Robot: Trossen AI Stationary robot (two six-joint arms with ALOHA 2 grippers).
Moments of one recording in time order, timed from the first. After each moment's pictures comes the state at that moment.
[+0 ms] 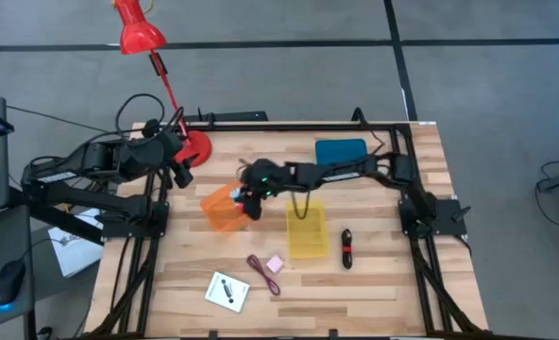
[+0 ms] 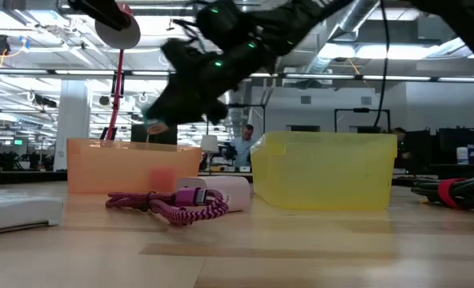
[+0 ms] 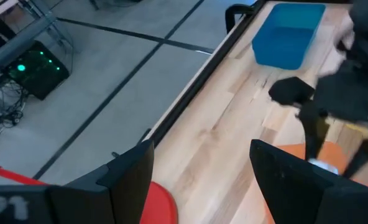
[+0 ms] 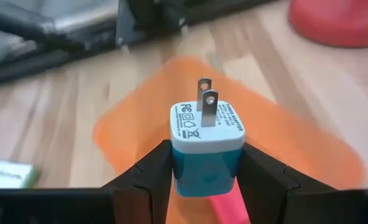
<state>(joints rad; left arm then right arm) 0.08 0.81 1.13 -0.98 -0.61 -0.12 -0.09 2.18 1.64 -0.08 -0.10 0.16</state>
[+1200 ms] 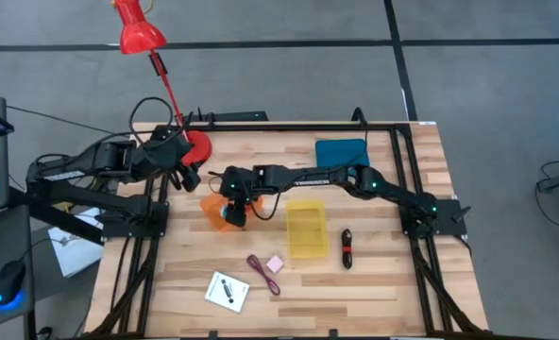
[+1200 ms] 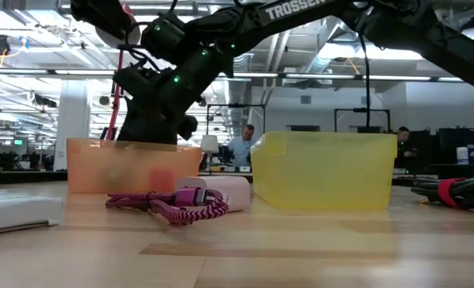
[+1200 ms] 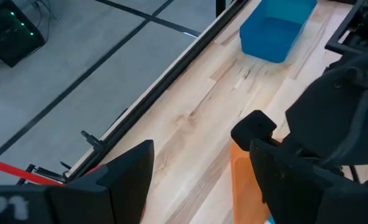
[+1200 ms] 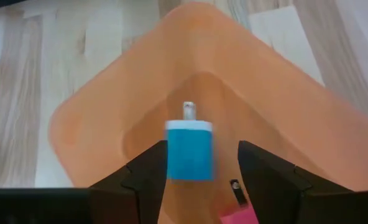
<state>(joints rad) 0.08 0.87 1.13 -1.00 -0.54 -0.28 -0.07 2.53 2.23 -0.58 -0.14 0.10</state>
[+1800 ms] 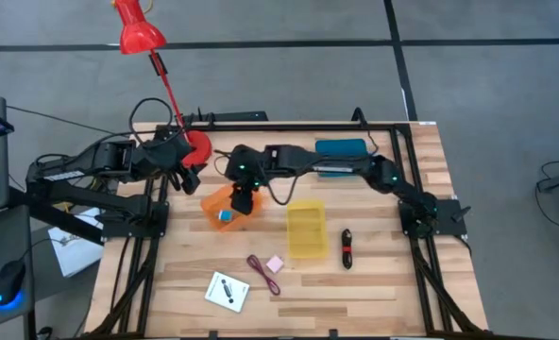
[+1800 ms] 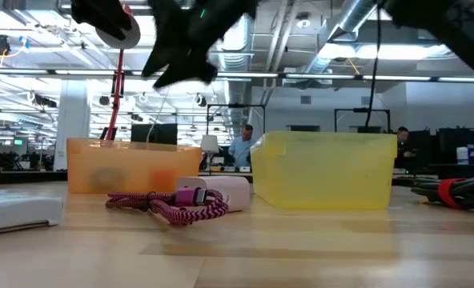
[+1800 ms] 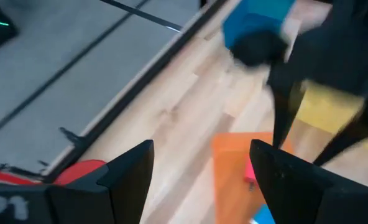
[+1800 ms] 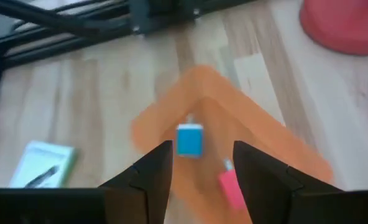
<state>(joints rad) 0.08 0.86 1.13 -1.00 -0.44 -0.30 -0.07 2.29 2.27 -0.79 -0.15 0.12</state>
